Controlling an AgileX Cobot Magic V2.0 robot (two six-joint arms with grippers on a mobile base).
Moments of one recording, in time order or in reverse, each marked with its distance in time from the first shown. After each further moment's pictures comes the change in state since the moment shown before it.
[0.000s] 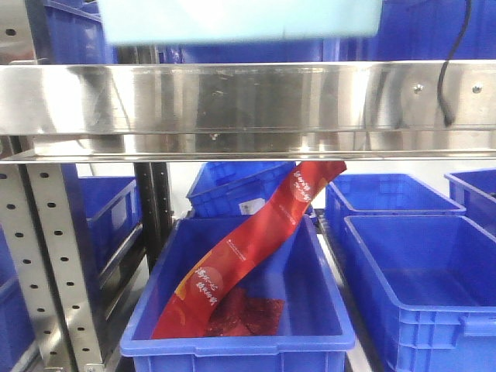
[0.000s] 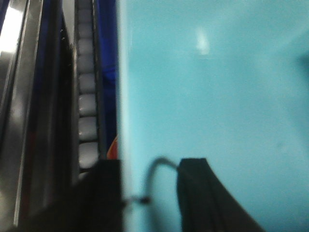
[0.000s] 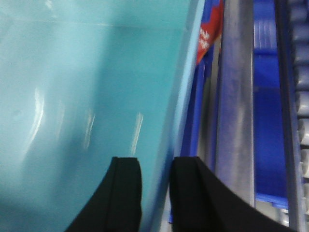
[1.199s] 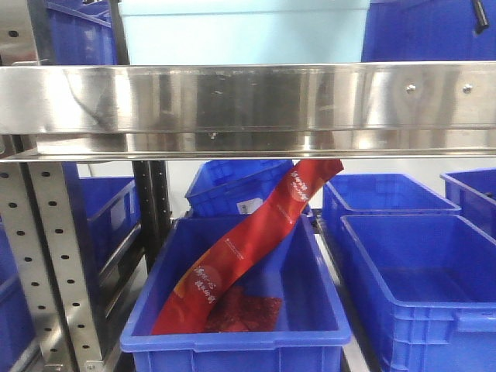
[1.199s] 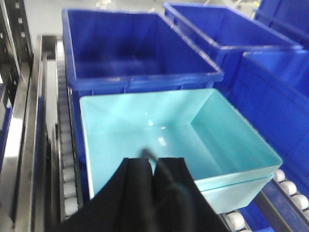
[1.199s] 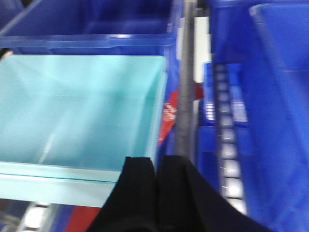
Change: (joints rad) left arm -0.013 -0.330 -0.004 -0.025 -0.042 0.052; right arm -0.002 -0.254 -0.010 -0.155 -0.035 0.014
